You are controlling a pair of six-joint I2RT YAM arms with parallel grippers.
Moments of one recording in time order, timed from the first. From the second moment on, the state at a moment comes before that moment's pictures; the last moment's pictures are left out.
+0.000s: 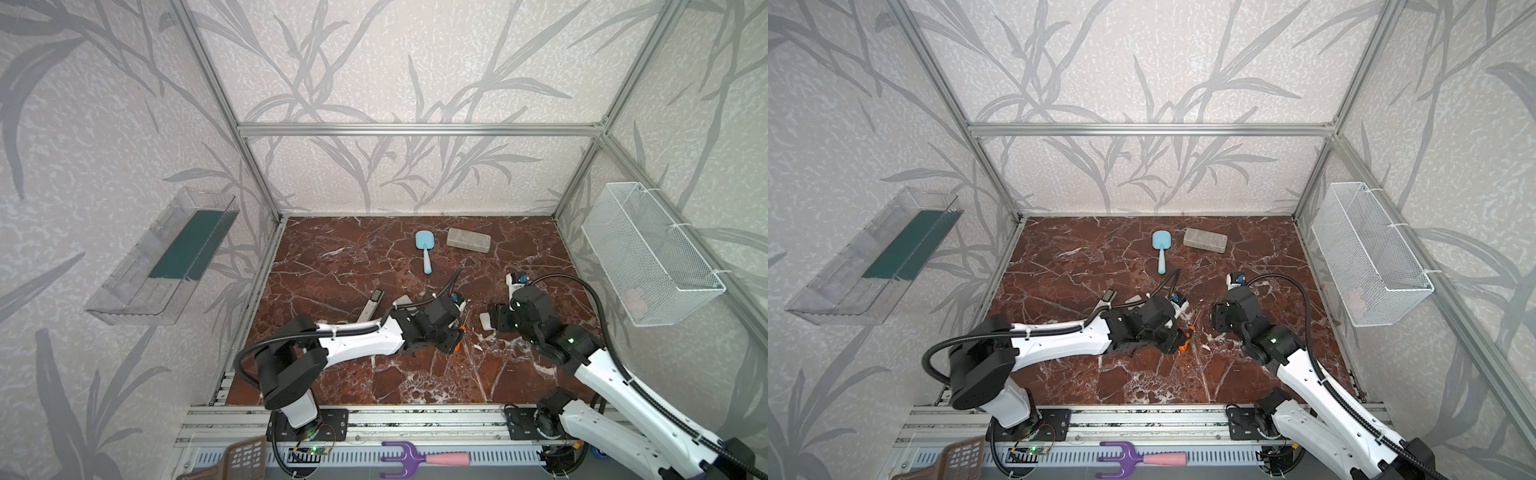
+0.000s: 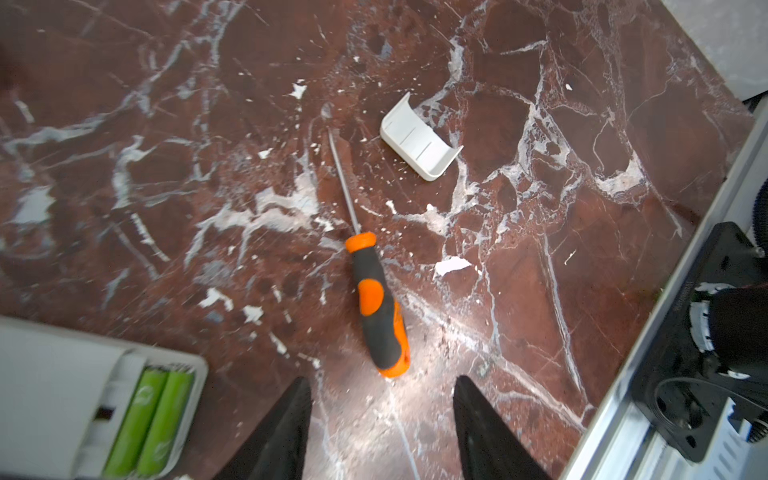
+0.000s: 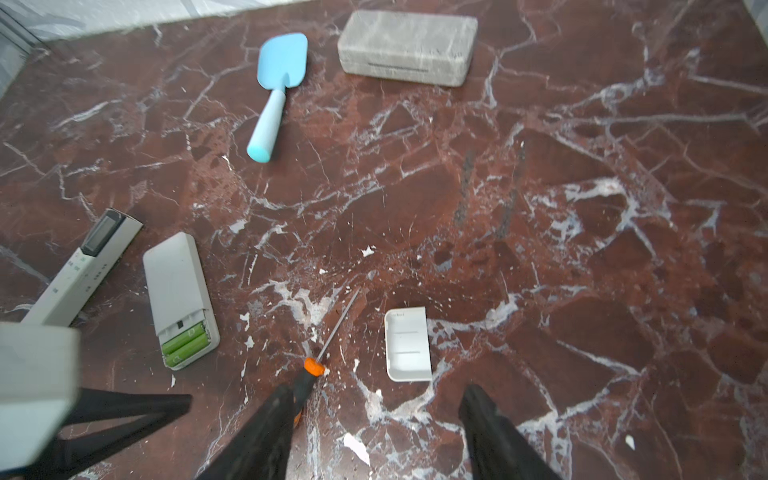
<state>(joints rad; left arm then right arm) -1.07 1.72 1.07 -0.22 -0.02 -0.39 0.54 0.81 0.65 -0.55 0.23 0.41</state>
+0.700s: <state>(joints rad) -1.05 1.83 1.06 -0.25 -0.11 -0.37 0.56 0.68 0.64 -0.49 0.09 0.05</state>
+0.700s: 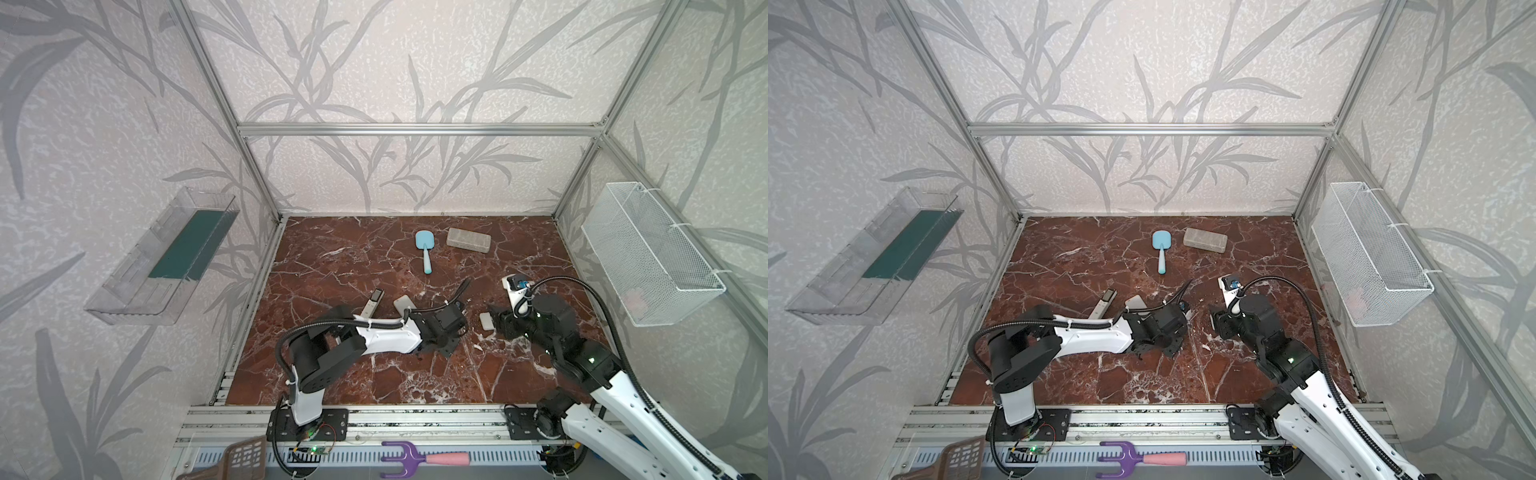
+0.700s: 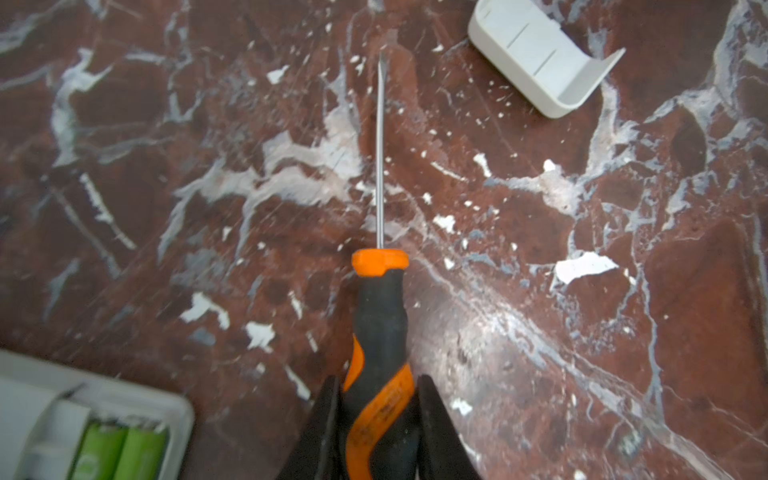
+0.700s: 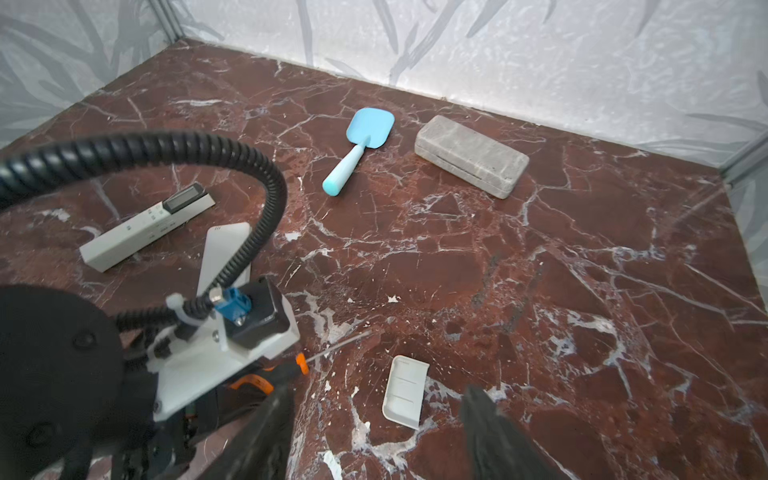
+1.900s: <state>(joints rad) -0.66 1.53 1.14 -0.69 0.67 -0.17 1.14 1.25 0.59 0.10 0.47 -0.99</state>
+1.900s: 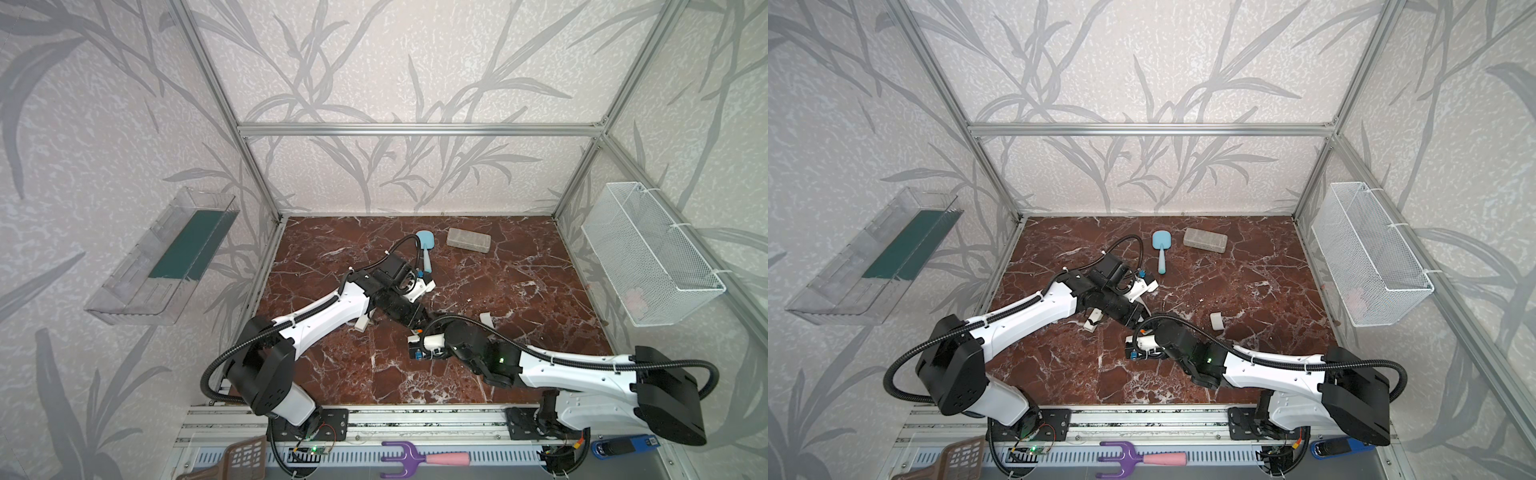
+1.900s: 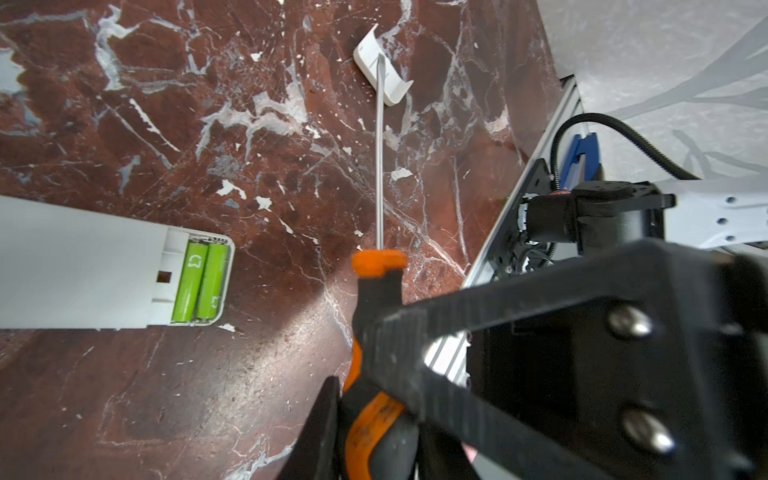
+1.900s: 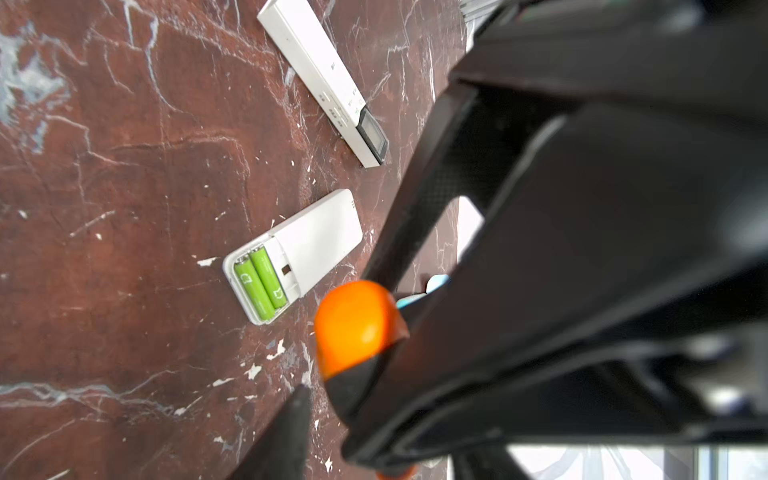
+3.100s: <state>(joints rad) -0.56 1.45 1.07 -0.68 0.92 -0.22 1.17 1.23 0.63 0.11 0.46 -0.75</state>
